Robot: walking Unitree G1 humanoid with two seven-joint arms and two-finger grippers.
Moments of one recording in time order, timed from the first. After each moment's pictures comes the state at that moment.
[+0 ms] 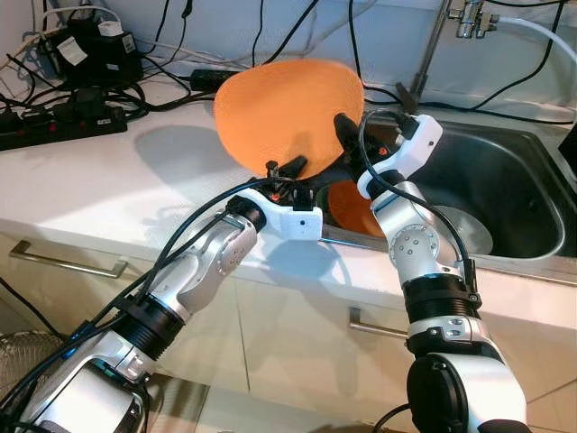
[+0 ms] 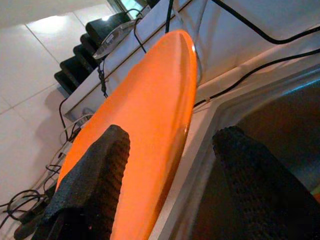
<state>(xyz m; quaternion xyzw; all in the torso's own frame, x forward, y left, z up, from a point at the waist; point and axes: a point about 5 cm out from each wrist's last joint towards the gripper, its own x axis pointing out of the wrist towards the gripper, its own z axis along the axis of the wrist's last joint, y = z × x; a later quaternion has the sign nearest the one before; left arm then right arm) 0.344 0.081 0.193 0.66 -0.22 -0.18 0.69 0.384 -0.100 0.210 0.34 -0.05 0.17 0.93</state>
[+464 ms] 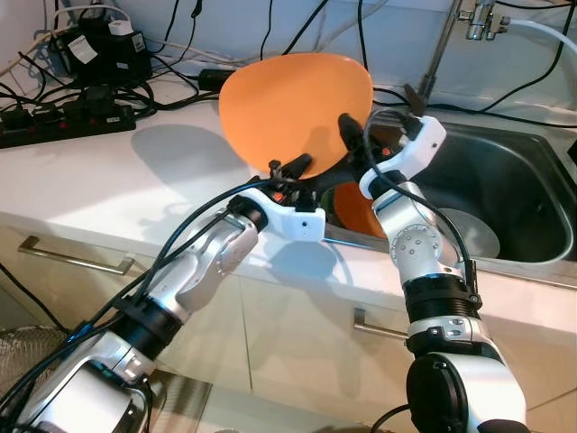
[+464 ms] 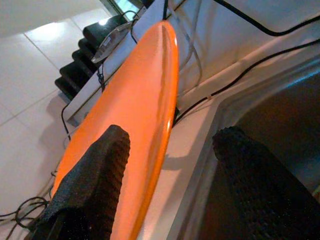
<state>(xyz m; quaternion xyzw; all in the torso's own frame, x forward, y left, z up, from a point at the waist) 0.340 0.080 0.193 0.66 -0.24 -0.19 0.69 0.384 -0.105 0.208 0.37 -0.05 0.15 0.92</state>
